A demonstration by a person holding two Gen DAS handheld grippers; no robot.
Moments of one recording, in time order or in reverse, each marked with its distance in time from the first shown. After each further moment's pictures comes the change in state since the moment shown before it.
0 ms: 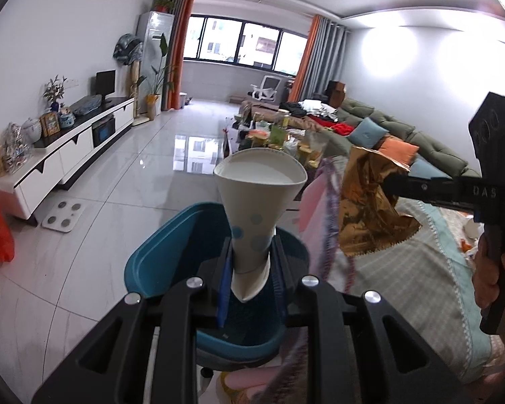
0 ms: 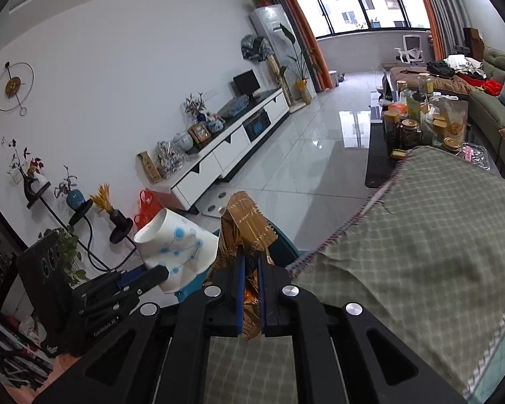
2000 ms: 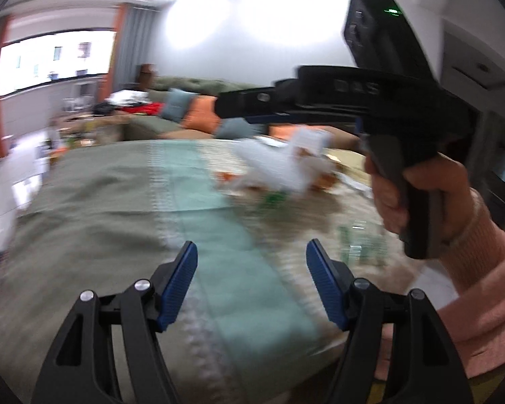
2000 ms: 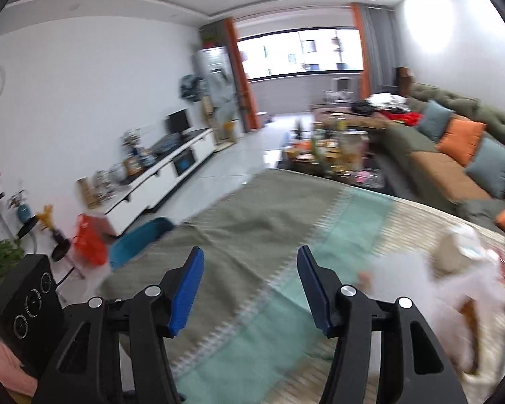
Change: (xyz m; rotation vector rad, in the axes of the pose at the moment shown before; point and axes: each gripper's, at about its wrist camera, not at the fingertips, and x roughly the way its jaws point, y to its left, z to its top) left arm -0.034 -0.282 -0.087 0.455 0.098 -0.735; right arm -0.234 -0.062 -0.091 0.038 -0.219 -0.377
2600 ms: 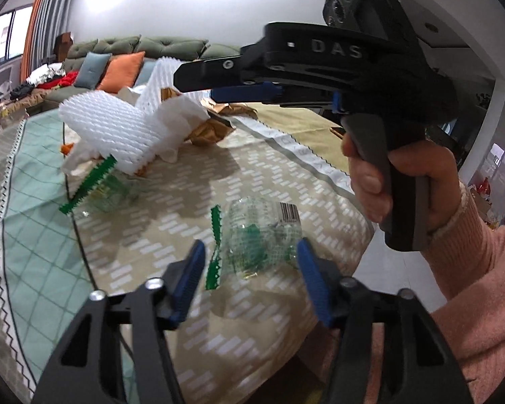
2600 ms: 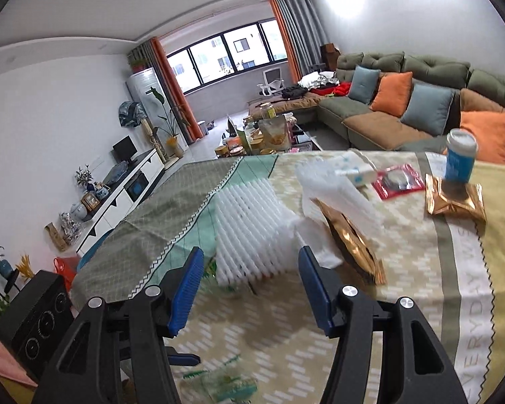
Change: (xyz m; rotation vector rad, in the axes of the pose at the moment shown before) left arm 0.094 -0.080 -0.002 0.093 0.227 -0.283; right arm -0.061 -0.104 -0.066 0.235 -0.012 -0.108
